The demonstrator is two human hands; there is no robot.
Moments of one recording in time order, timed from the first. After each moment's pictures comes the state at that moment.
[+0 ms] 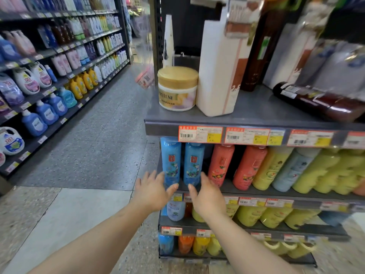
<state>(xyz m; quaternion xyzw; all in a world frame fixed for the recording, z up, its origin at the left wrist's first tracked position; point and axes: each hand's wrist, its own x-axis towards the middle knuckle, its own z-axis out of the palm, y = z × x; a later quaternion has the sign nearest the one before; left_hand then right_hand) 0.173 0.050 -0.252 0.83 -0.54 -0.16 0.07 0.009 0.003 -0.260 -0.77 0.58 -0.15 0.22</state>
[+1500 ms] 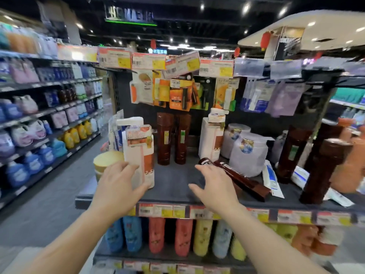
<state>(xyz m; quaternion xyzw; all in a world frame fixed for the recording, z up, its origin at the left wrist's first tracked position) 0.033 0.005 0.006 0.80 -0.54 0.10 0.24 -0.183 -0.120 -0.005 -0.87 0.44 -0.23 0.04</state>
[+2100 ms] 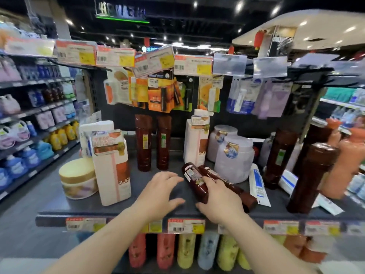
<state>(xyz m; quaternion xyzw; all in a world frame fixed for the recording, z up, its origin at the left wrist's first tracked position) -0.047 -0.111 -0.028 0.66 -0.72 0.00 0.22 -0.231 -0.160 -0.013 -0.83 0.54 -0.10 0.08</state>
